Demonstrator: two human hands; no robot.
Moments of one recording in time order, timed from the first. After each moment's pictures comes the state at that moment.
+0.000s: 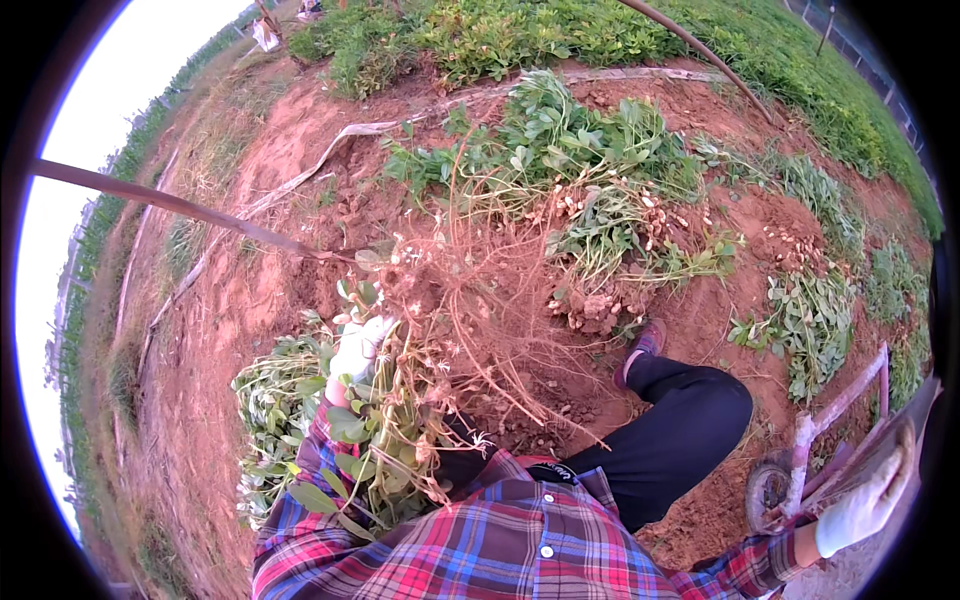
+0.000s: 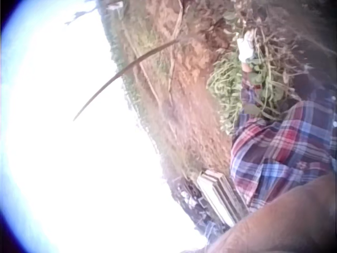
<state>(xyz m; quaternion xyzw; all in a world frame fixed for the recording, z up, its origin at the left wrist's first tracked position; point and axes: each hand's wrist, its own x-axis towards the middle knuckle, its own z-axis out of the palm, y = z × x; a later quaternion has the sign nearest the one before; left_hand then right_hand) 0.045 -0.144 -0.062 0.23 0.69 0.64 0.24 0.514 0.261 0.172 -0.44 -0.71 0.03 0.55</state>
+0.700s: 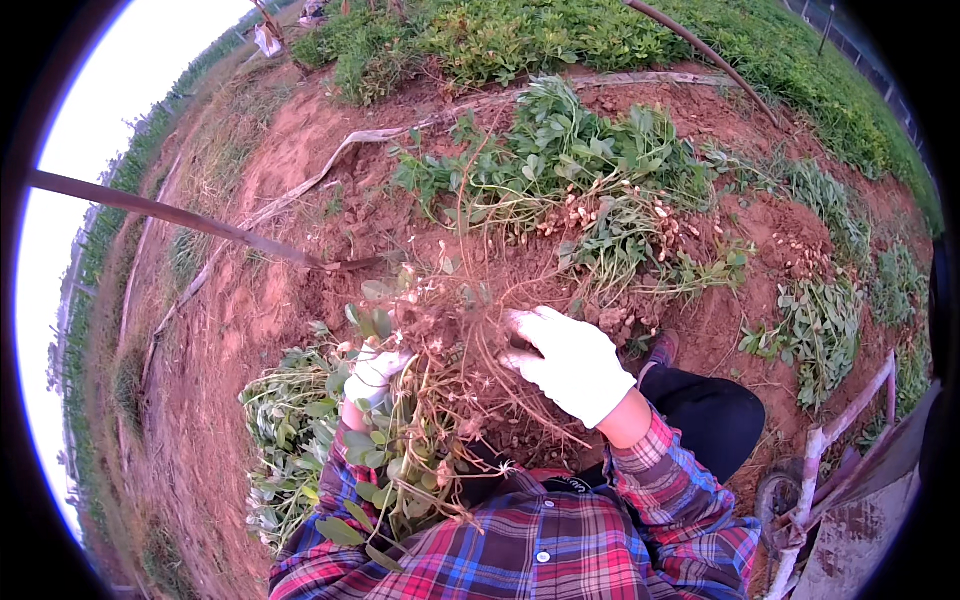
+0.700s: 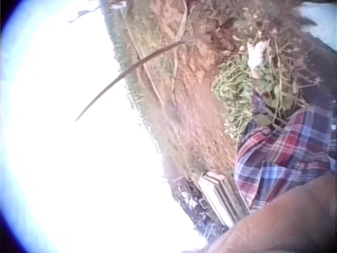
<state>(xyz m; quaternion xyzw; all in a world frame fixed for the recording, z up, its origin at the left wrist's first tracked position) 0.044 -0.156 -0.069 0.19 0.64 0.69 0.26 0.209 0.148 0.067 0.03 -0.93 0.33 0.15</state>
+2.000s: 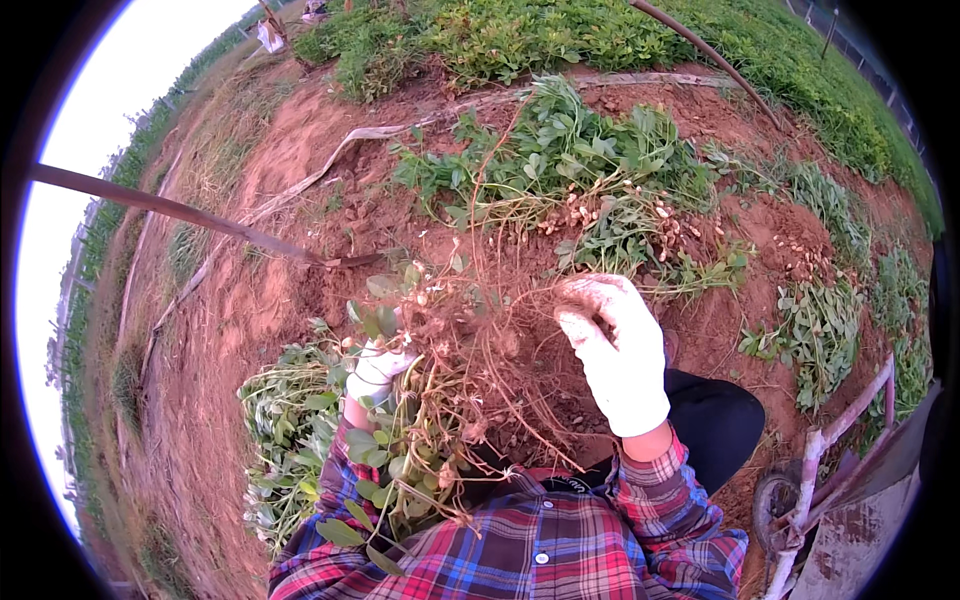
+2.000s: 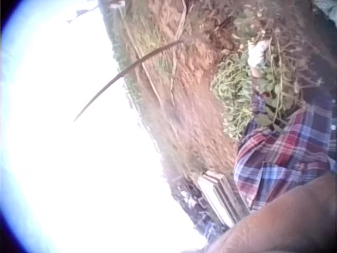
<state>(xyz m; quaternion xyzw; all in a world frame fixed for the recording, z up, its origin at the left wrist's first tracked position) 0.053 -0.140 -0.050 0.17 0.61 0.73 0.28 0.224 0.156 0.092 -0.10 -0.75 0.58 0.30</state>
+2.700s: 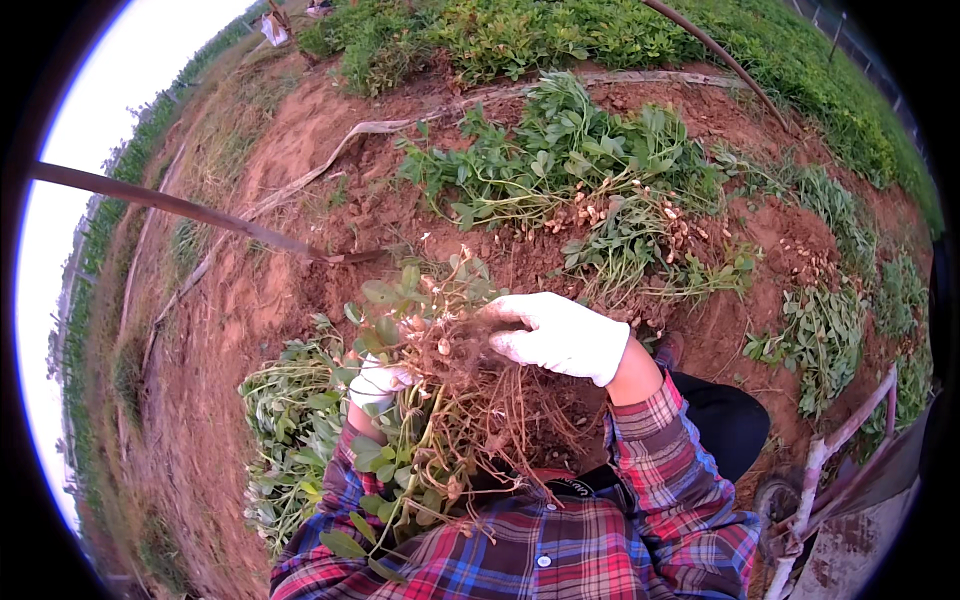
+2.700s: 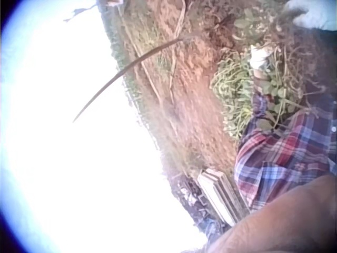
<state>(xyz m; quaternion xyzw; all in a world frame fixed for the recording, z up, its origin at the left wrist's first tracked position) 0.052 -0.129 -0.042 0.18 0.59 0.72 0.30 0.153 0.162 0.069 0.13 -0.74 0.65 -0.10</state>
